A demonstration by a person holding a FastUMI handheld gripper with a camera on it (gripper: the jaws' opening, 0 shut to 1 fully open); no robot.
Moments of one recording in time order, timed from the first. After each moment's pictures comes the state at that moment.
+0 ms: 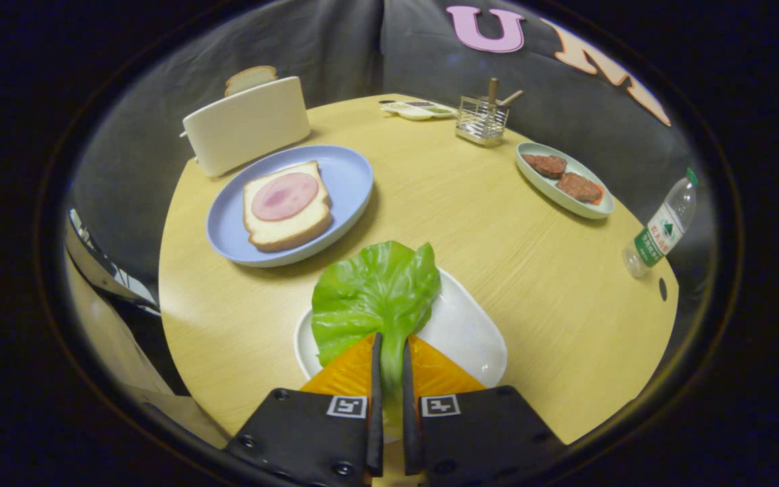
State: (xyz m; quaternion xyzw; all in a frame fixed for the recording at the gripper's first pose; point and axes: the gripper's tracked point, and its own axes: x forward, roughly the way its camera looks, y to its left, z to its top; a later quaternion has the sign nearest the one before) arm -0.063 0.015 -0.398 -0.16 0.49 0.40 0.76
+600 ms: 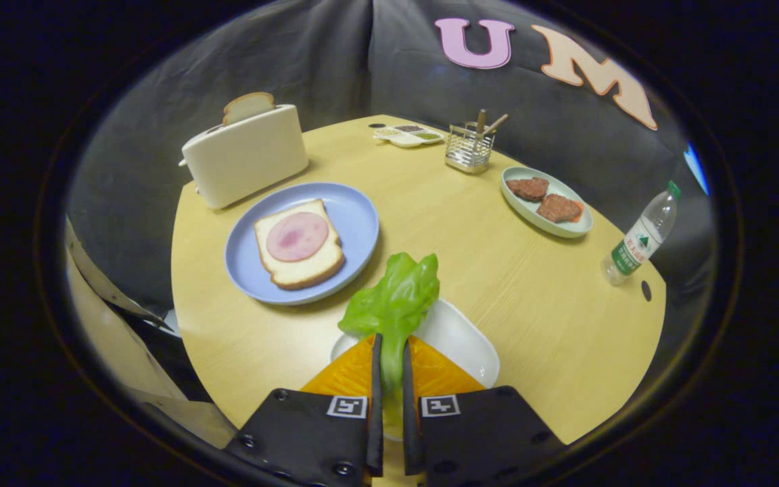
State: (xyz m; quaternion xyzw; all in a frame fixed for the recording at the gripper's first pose) arm -0.058 0.037 -0.339 -0.14 0.46 0.37 0.80
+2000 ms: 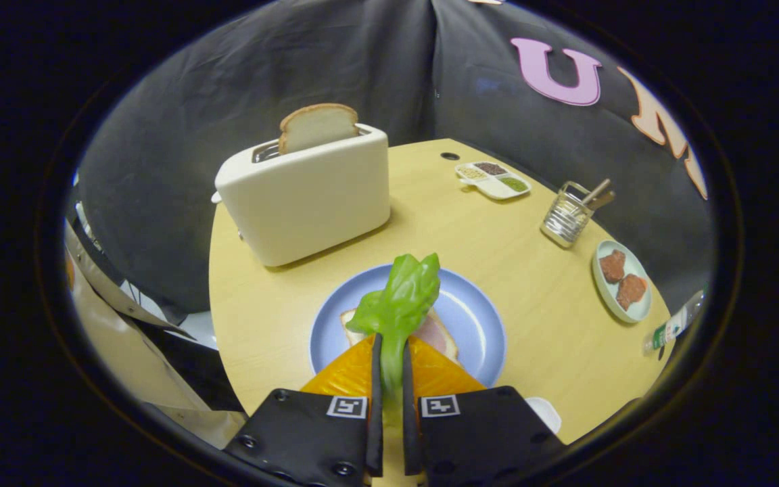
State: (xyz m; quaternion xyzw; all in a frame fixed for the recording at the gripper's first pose) arm -0.076 0.224 -0.310 -0.14 0.44 0.45 0.76
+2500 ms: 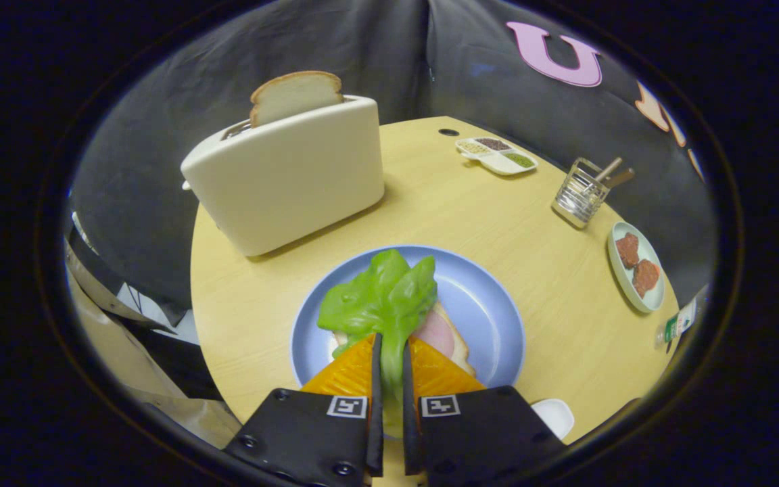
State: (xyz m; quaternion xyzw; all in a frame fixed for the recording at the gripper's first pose) arm -0.072 0.224 -0.352 -0.15 0.49 0.43 0.75
